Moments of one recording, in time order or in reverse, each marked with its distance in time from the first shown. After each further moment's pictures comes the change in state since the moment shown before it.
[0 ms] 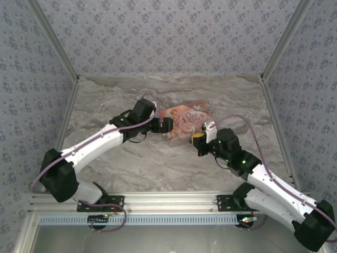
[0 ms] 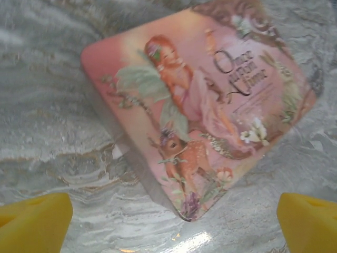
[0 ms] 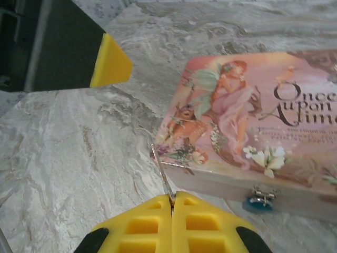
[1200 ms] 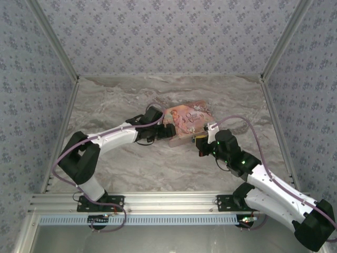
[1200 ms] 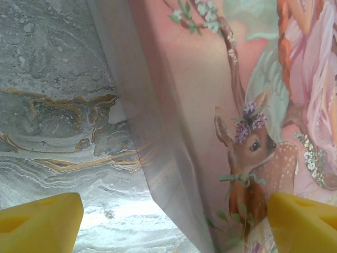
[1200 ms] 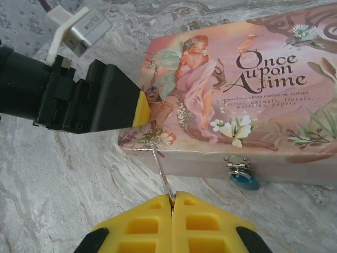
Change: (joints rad) left arm 0.003 0.227 -0.047 0.103 0.071 -0.238; right arm 0.005 -0.001 -0.008 -0.068 0.093 0.077
